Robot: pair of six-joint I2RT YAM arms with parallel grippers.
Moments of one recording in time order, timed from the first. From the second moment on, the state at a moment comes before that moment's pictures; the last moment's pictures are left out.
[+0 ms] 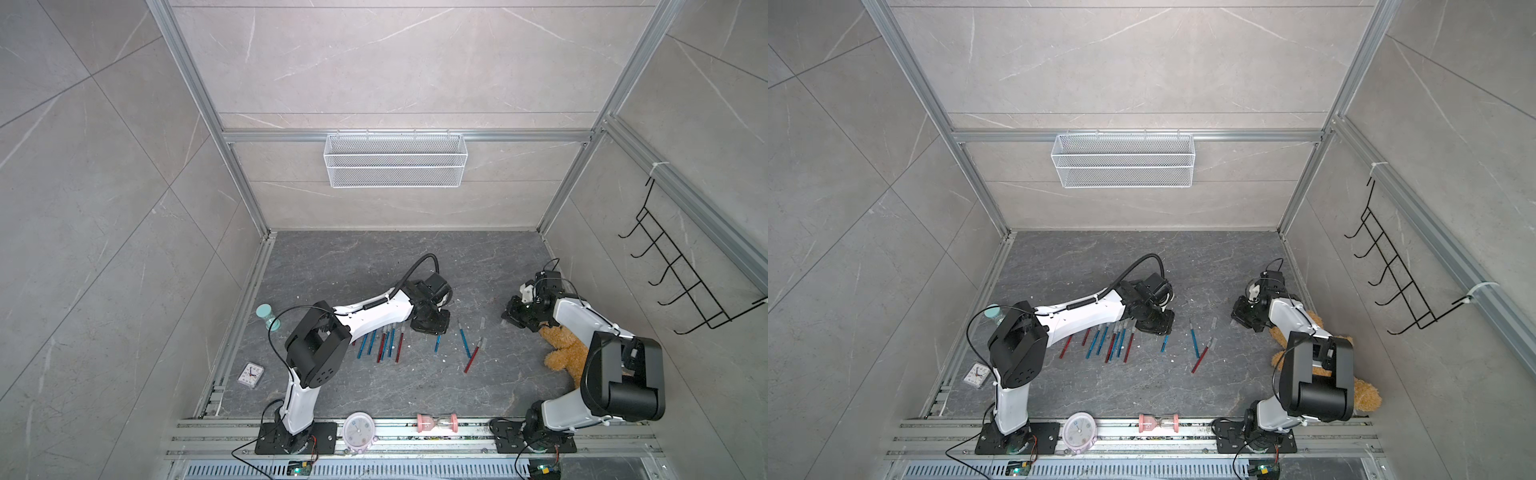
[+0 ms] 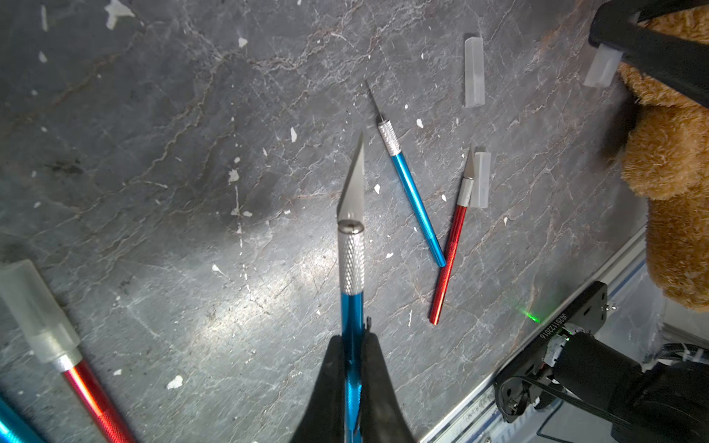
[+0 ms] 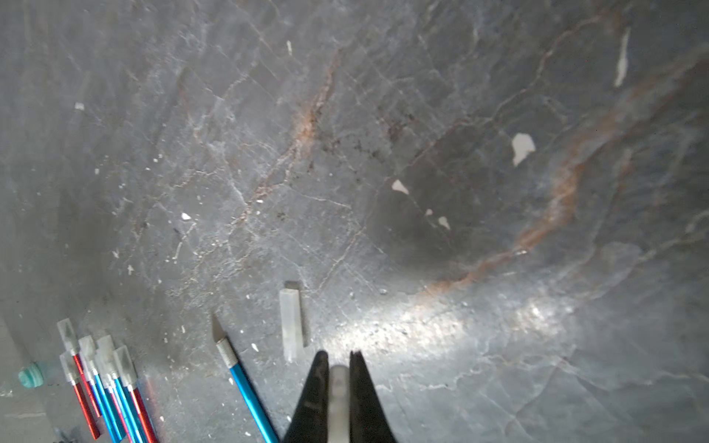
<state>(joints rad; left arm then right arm) -0.95 1.98 1.54 -0.71 0.25 -0.57 -0.18 1.53 0.88 -0.58 -0.34 0.34</state>
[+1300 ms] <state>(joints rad) -0.98 2.15 1.71 -0.83 0.15 -0.62 -0.14 1.54 0.94 -0.64 -0.30 0.31</state>
